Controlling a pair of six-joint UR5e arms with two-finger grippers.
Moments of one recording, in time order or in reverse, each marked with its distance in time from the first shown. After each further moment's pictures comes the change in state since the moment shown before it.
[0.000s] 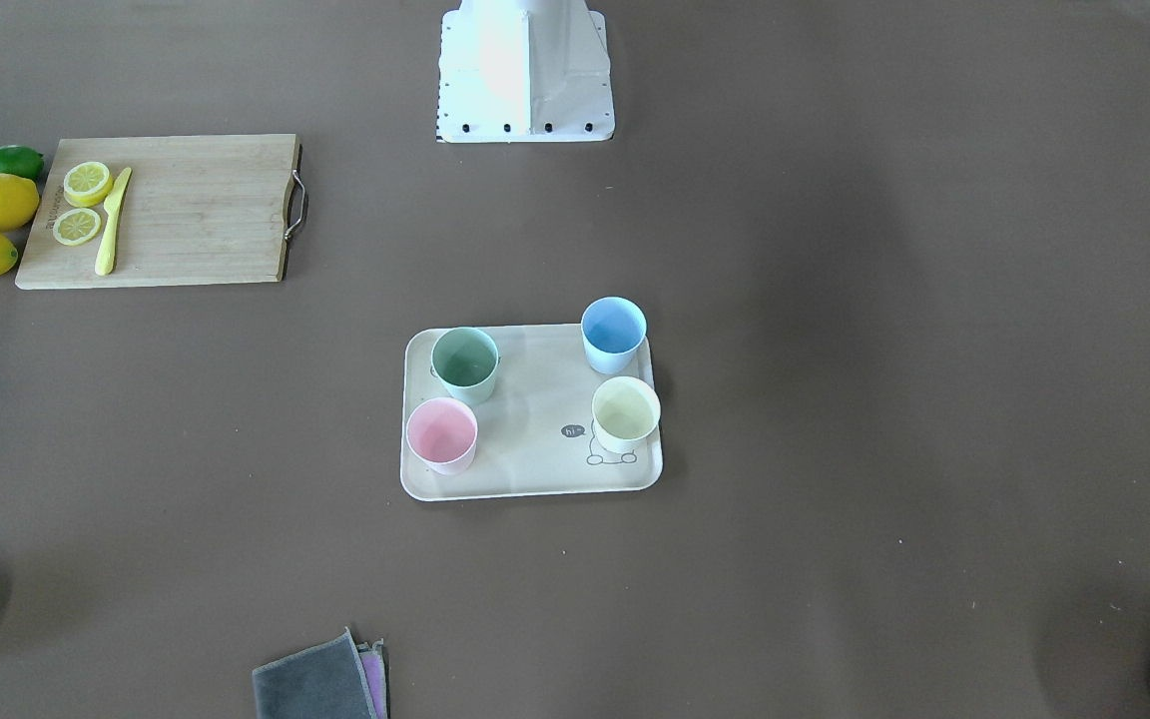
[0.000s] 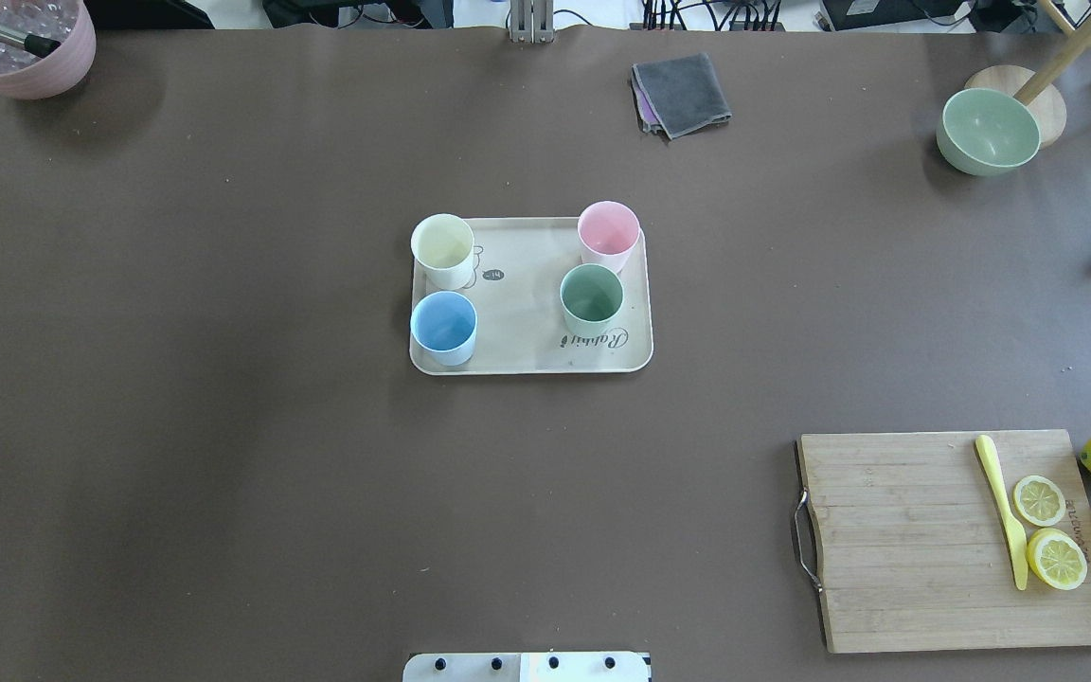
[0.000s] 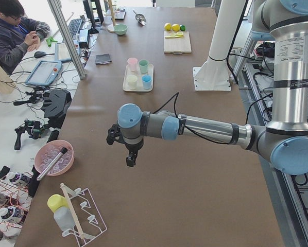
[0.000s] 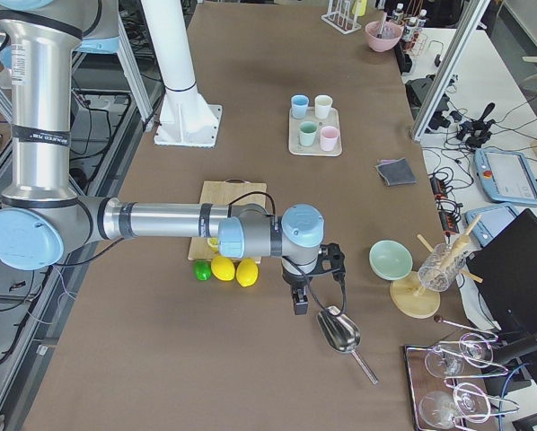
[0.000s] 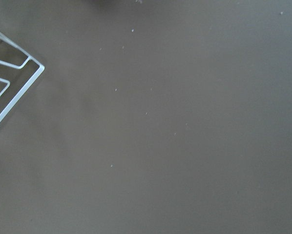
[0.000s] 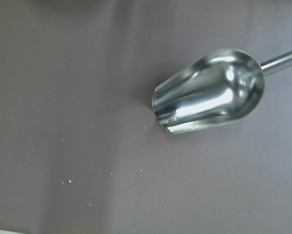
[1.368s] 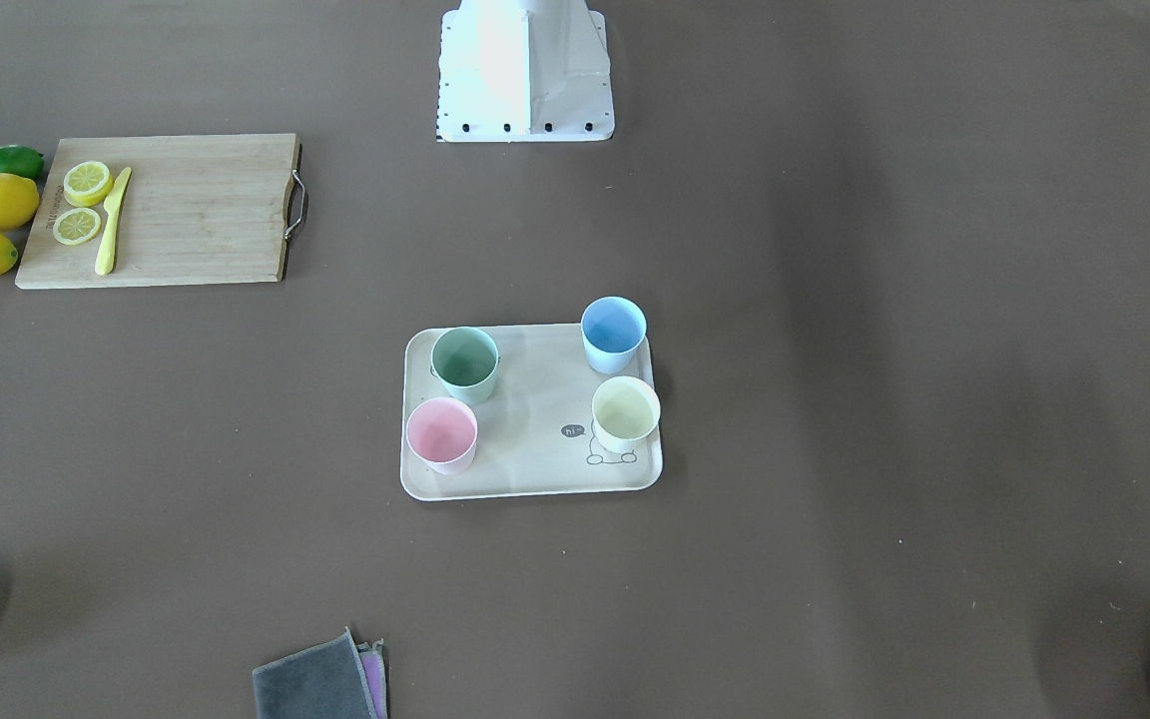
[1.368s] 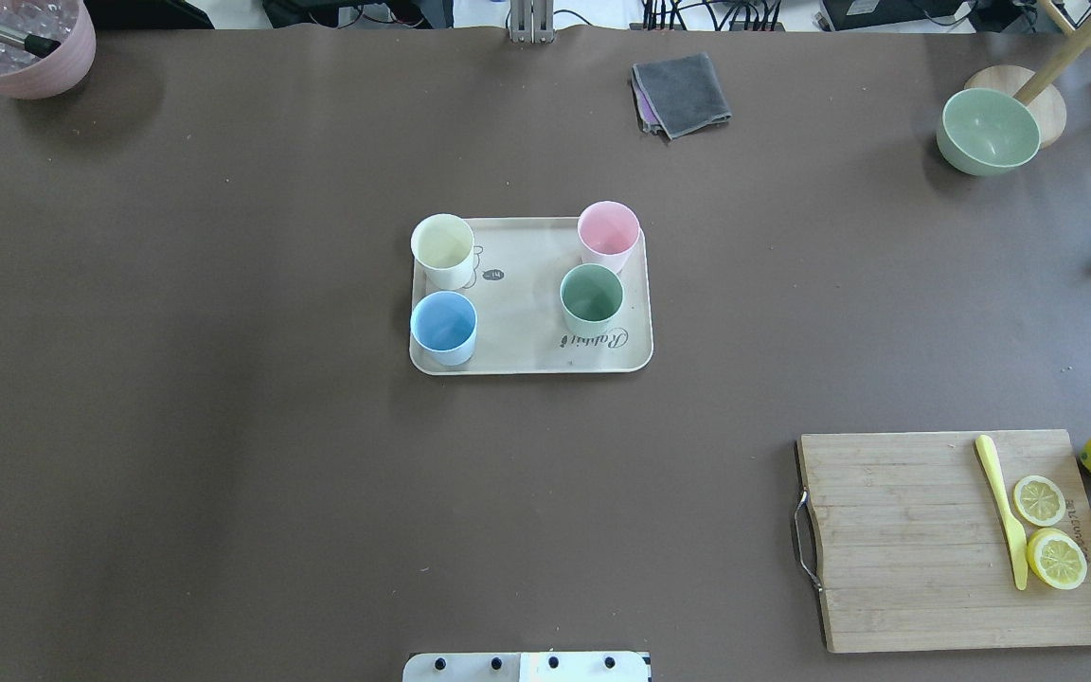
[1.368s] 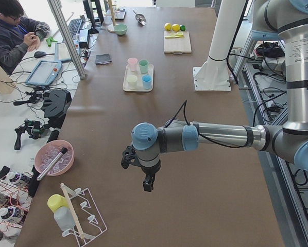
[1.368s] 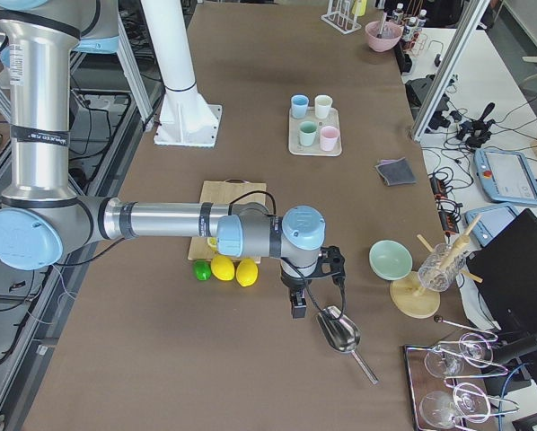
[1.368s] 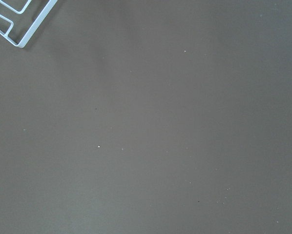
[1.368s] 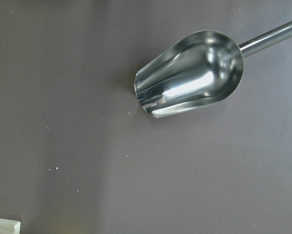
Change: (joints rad) left arm -0.100 0.052 -0.033 0.191 0.120 0.237; right arm 0.015 0.012 0.019 -0.051 -0.002 -0.028
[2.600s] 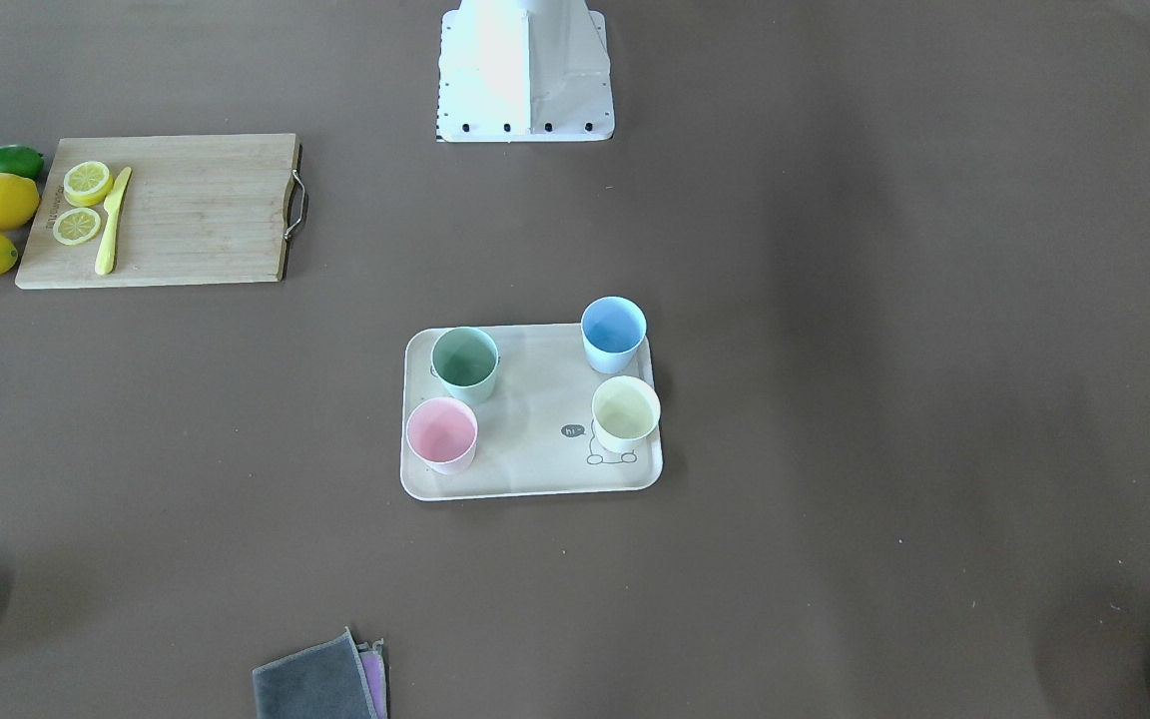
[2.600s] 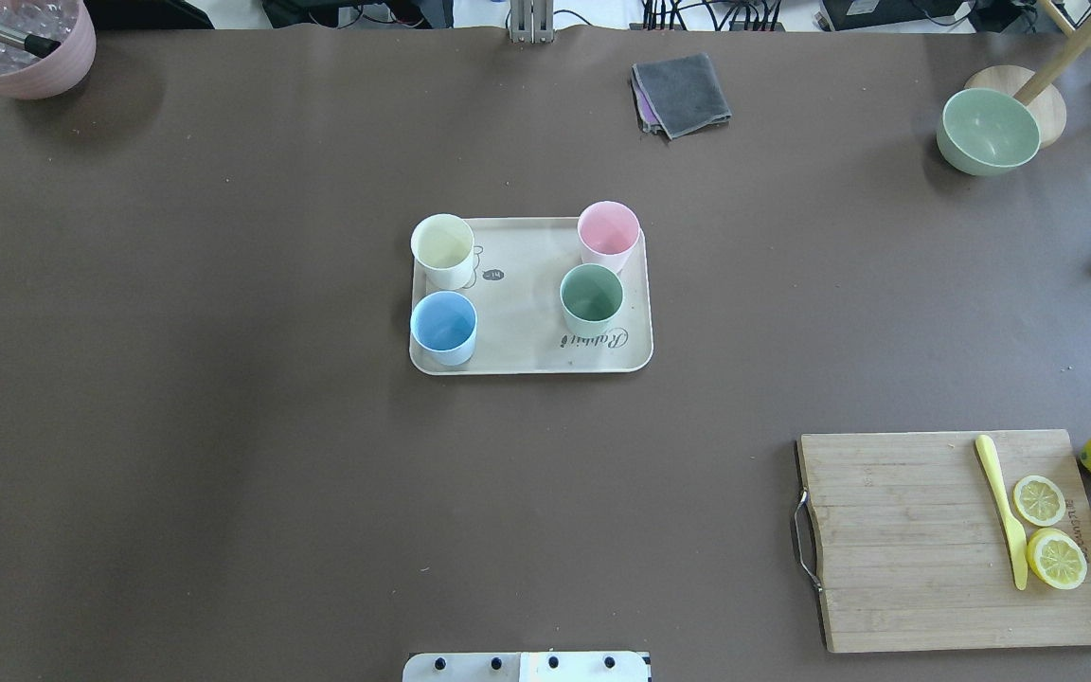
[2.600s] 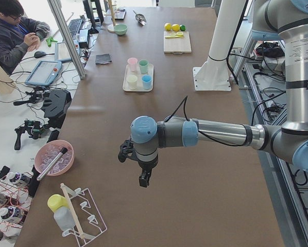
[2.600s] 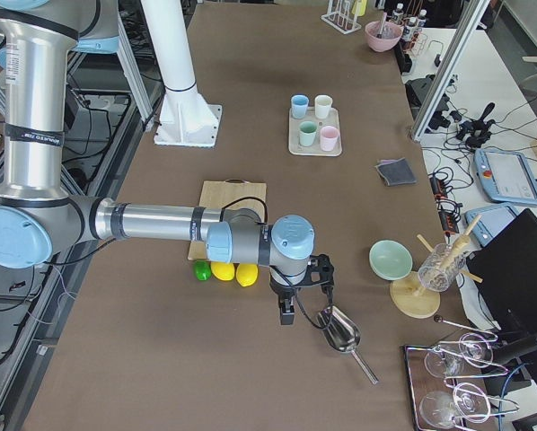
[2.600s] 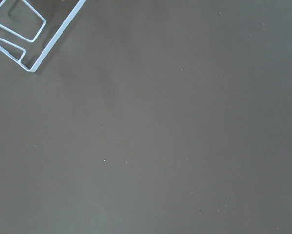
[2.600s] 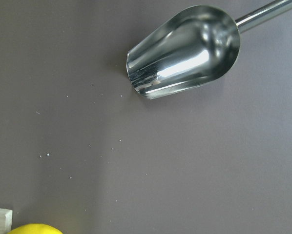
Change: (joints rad) left arm -0.008 -0.016 -0.026 -0.010 -0.001 0.009; right arm 0.000 -0.049 0.008 0.010 0.001 0.003
